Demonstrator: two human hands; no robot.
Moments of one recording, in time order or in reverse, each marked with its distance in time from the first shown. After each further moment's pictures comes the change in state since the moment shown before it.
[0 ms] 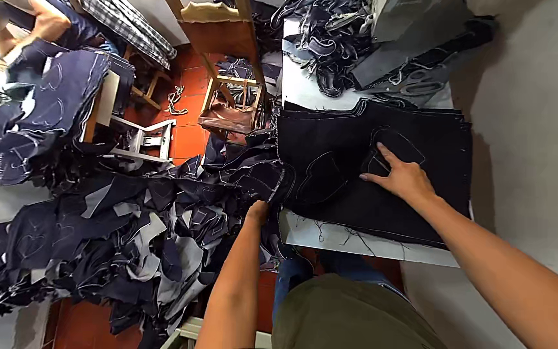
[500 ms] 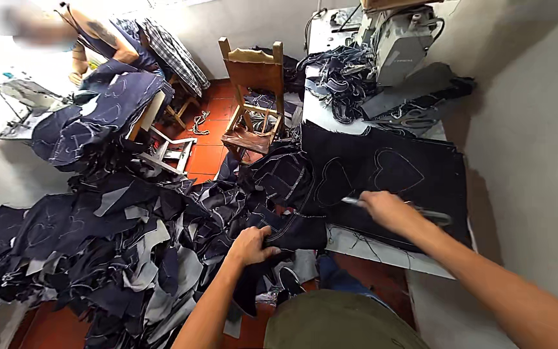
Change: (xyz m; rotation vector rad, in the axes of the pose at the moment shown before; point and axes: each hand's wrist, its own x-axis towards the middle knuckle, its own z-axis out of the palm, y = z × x) left_hand -0.161 -0.069 0.030 0.022 0.351 0.467; right_hand -0.098 -0.071 -0.015 -0.193 -0.192 -0.394
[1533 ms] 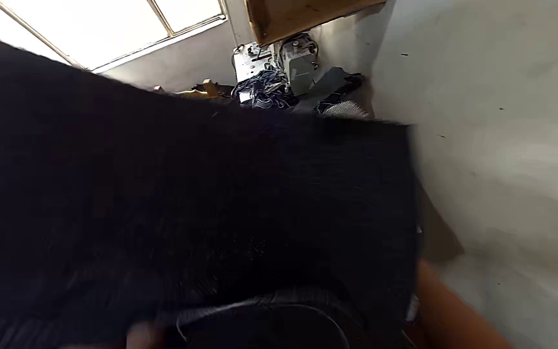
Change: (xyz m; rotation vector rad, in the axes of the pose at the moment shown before) left_hand -0.161 0.169 -0.152 -0.049 1.235 0.659; right_hand -0.154 -0.046 -0.068 1.608 0.311 0.029
